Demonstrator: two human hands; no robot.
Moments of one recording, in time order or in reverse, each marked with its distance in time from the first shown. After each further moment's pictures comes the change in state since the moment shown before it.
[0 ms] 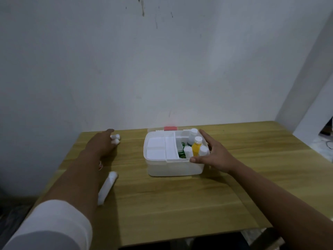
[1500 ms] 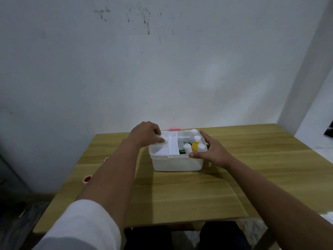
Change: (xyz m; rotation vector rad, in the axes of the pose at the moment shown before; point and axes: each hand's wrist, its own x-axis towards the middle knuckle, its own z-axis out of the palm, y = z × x) left_hand -0.050 0.158 -0.022 -0.002 -0.012 0.292; right_hand 0.003 0.008 -0.001 0.020 0.037 -0.025
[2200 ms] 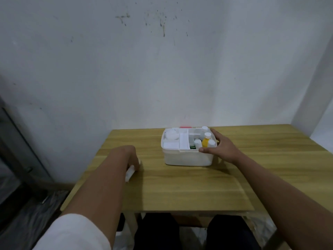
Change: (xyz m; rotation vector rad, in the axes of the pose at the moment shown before) left_hand -0.098 -0.048 -0.030 0.258 -0.535 -0.622; right_hand 0.000 -0.001 0.002 0.002 0.005 -0.043
